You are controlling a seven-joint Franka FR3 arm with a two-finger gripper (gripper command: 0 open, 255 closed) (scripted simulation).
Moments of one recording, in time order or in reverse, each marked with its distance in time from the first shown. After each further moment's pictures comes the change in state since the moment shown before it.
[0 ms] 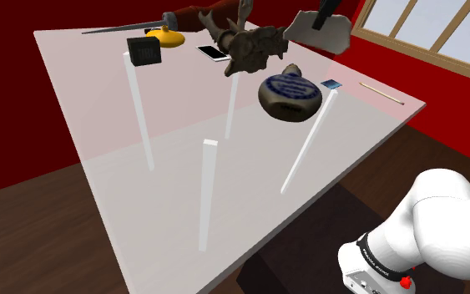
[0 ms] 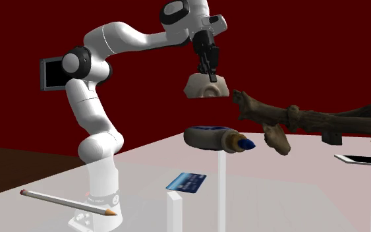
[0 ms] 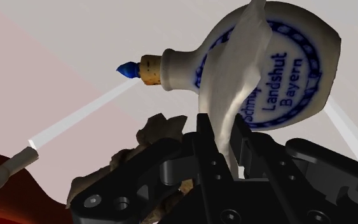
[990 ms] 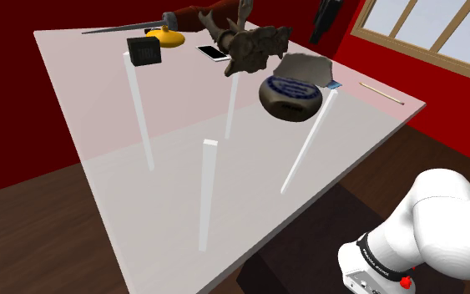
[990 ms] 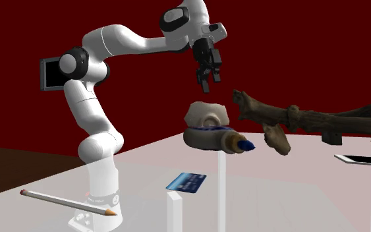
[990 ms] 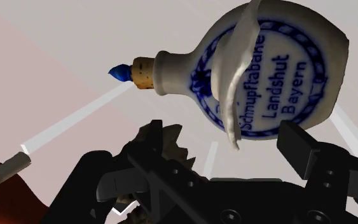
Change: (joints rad) arm -0.001 -0.033 -0.003 -0.097 -0.006 0.064 0.015
